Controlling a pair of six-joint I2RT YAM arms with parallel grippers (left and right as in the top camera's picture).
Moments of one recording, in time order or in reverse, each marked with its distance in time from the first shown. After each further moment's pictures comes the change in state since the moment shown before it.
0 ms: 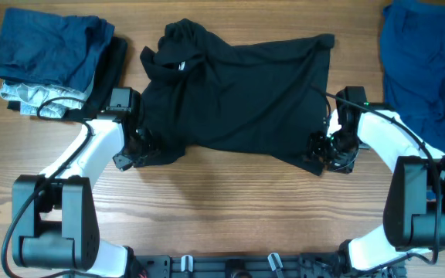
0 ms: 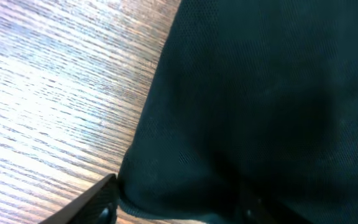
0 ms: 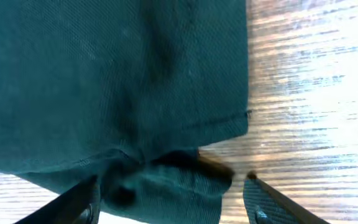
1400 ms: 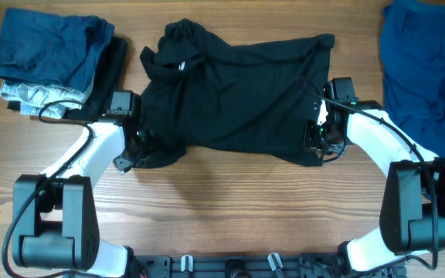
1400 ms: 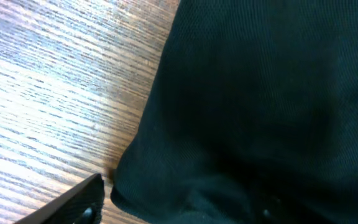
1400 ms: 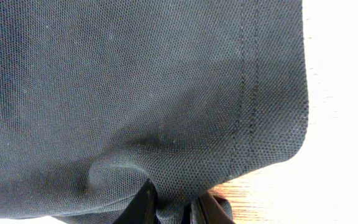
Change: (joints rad) left arm 0.000 0.000 -0.032 0.045 0.008 -0.001; right arm 0.091 -0.011 0.021 0.148 0.084 0.015
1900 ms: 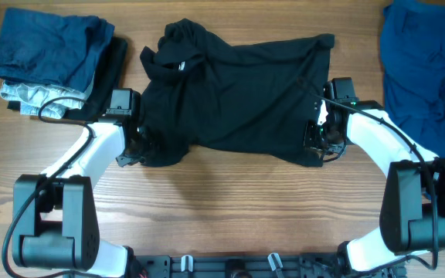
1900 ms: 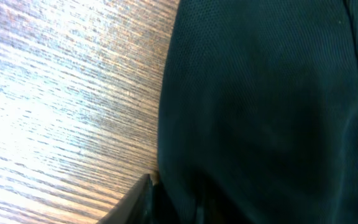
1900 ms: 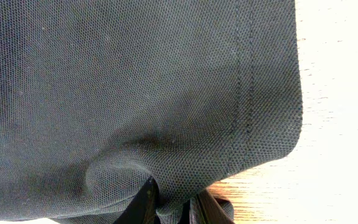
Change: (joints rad) left arm 0.000 0.000 -0.002 0.063 0.005 0.001; right arm 0.000 0.000 0.000 0.000 0.008 0.000
